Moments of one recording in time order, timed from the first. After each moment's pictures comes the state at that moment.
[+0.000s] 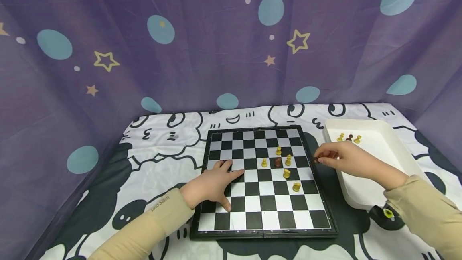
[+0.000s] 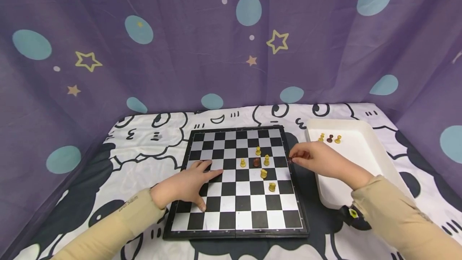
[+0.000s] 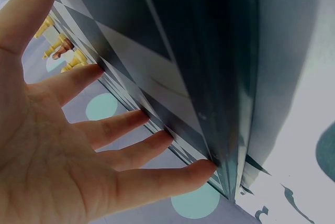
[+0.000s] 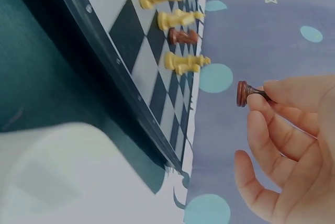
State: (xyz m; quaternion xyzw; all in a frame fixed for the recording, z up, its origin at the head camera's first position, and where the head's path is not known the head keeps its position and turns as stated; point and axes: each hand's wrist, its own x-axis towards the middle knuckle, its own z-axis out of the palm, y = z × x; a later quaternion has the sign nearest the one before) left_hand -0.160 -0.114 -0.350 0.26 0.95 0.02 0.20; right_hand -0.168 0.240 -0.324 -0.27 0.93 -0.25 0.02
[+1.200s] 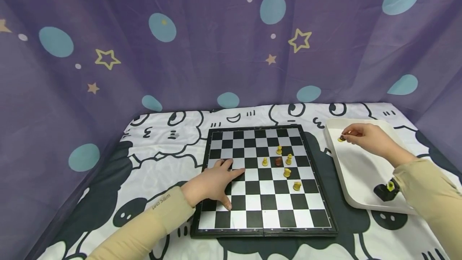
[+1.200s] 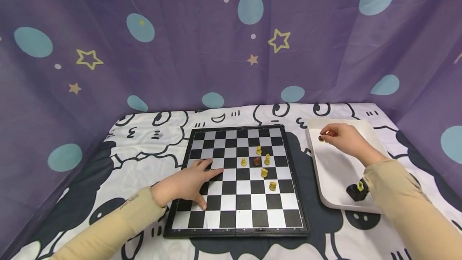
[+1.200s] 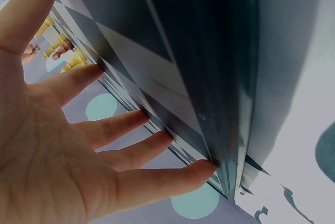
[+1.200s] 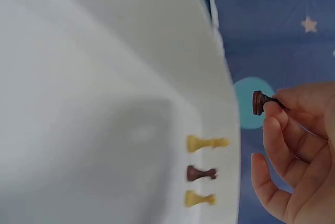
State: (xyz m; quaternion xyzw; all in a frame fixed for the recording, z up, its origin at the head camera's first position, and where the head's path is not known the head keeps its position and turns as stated) left_hand -0.161 -0.114 -0.351 0.25 0.95 0.01 0.20; right_hand -0.220 0.312 -0.344 -0.14 0.95 -0.26 -0.02
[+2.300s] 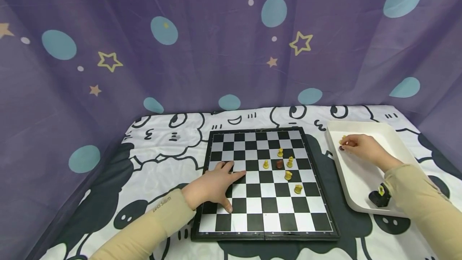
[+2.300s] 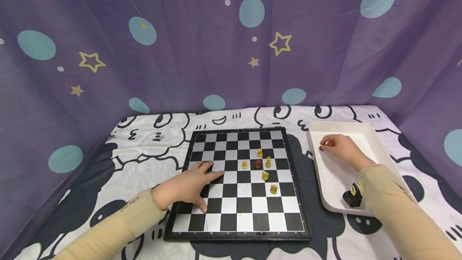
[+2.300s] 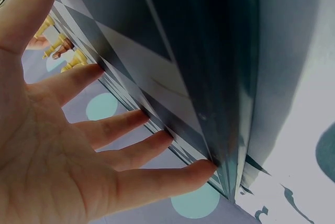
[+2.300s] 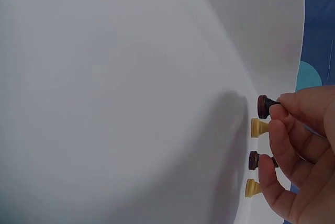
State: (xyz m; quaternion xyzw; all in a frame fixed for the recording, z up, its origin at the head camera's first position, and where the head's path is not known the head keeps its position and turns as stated) left_hand -0.159 -0.113 -0.351 0.25 0.95 0.02 0.20; right_hand -0.237 0.325 -0.395 -0.17 0.94 -0.29 -0.07
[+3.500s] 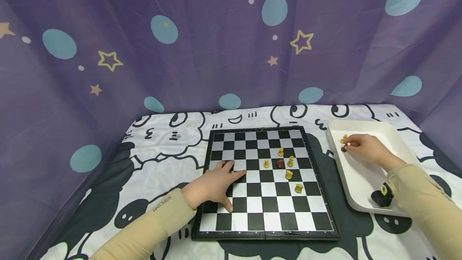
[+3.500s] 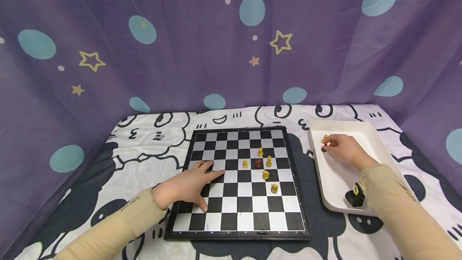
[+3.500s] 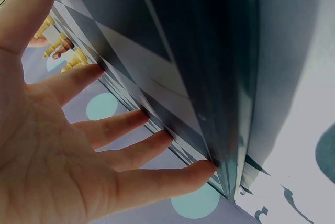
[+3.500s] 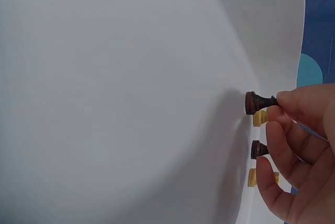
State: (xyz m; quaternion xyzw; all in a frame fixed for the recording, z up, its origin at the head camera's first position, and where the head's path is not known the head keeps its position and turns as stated) left_hand -0.160 -0.113 -0.350 0.25 0.95 0.02 0.20; right_hand -0.232 0.322 -0.387 -0.12 0.96 -0.24 -0.01
